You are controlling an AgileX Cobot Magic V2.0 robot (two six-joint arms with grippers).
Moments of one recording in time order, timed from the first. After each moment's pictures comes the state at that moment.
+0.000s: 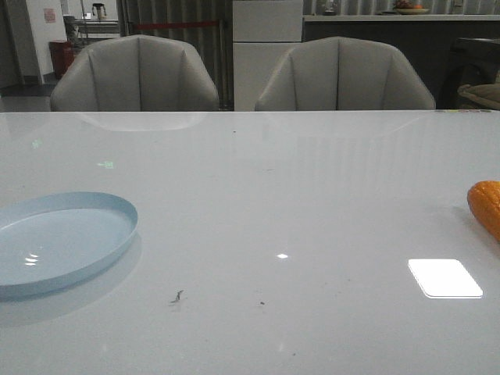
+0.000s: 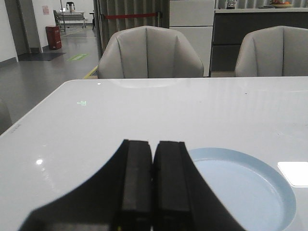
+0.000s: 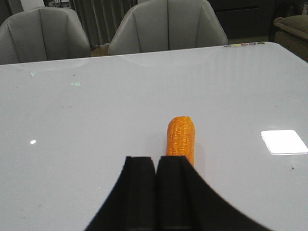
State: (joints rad) left arm -0.04 0.00 0.01 -0.04 0.08 0.09; right arm -0.03 -0.01 0.03 0.33 0.16 -0.19
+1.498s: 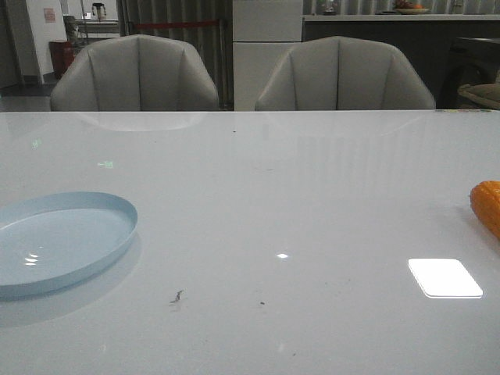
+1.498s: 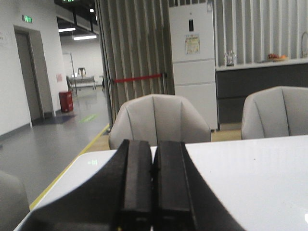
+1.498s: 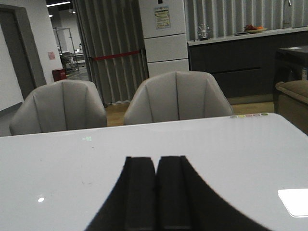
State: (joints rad) left arm -0.04 0.07 -0.22 0.04 0.05 0.09; right arm -0.03 0.01 -0.23 0.36 0.18 -0.19
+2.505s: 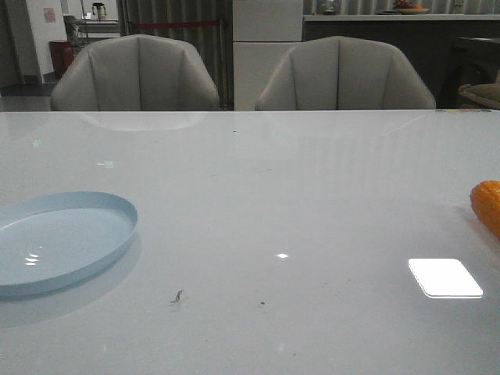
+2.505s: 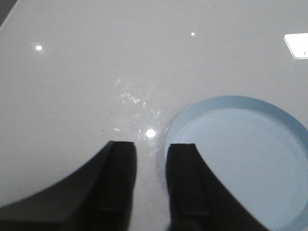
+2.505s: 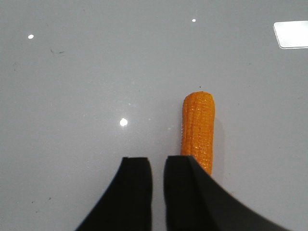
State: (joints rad) left arm -0.04 0.93 -0.48 0.01 0.17 0.09; right arm -0.03 0.84 -0.52 0.32 0.32 -0.19
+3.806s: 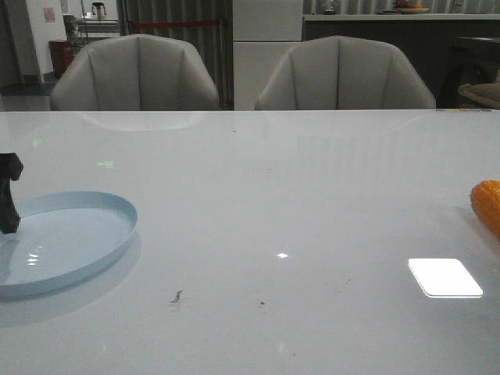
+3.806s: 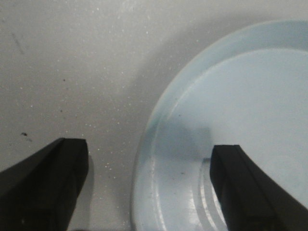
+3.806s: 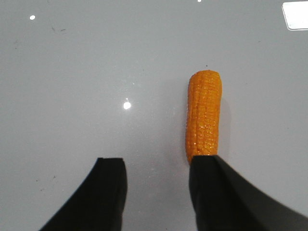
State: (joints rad) left arm -0.04 1.76 -0.94 -0.21 0.43 0.09; right arm -0.03 0.84 -0.52 0.32 0.39 -0.19
